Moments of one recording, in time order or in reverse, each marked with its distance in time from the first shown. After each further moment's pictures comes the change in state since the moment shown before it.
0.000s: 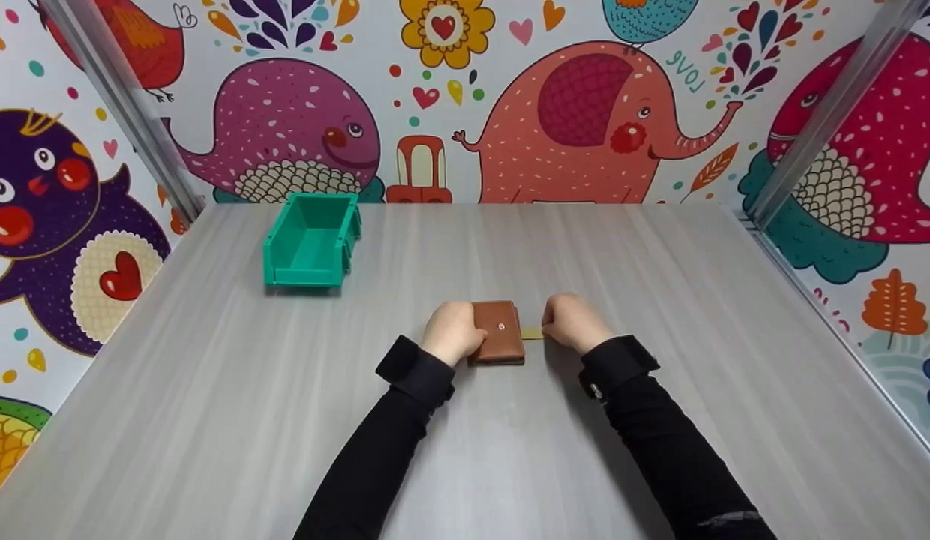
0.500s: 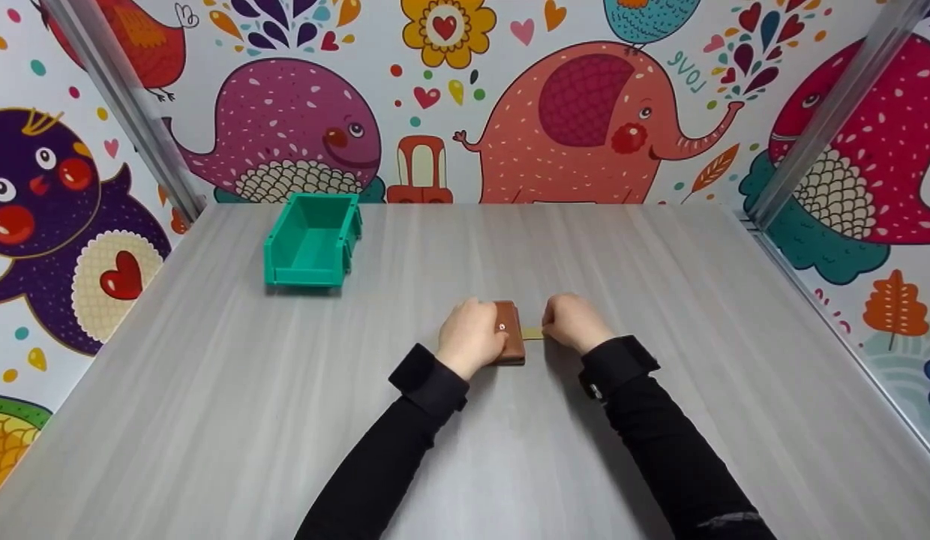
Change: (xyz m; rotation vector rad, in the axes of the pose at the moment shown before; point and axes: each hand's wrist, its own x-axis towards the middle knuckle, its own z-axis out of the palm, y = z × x) left_hand -0.010 0.022 0.005 0.097 0.073 0.121; right_hand 0.001 -0.002 0.000 -0.009 -0.001 -0.004
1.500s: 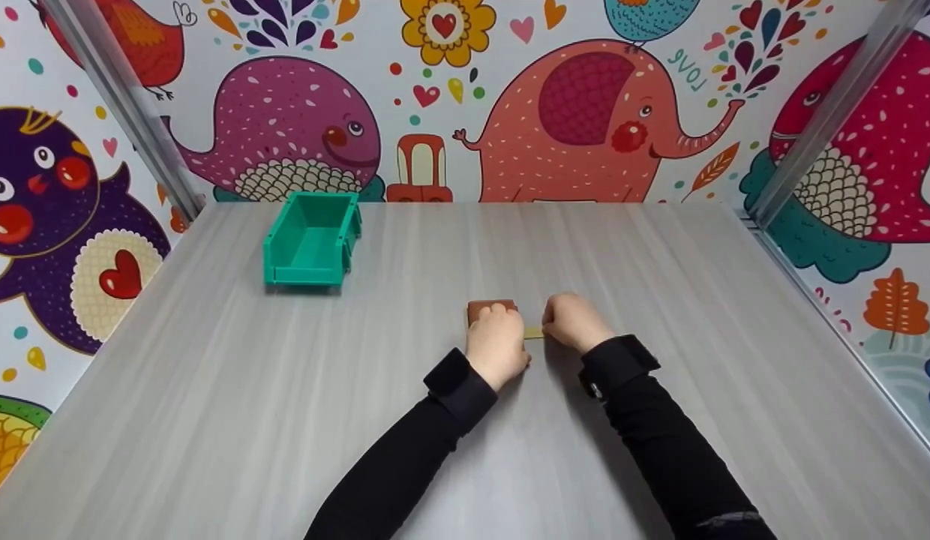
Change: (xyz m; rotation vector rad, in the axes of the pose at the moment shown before) left_hand -0.004 0.028 0.020 0.186 0.006 0.073; right_hand 0.001 0.000 0.000 0.025 -0.026 0.043
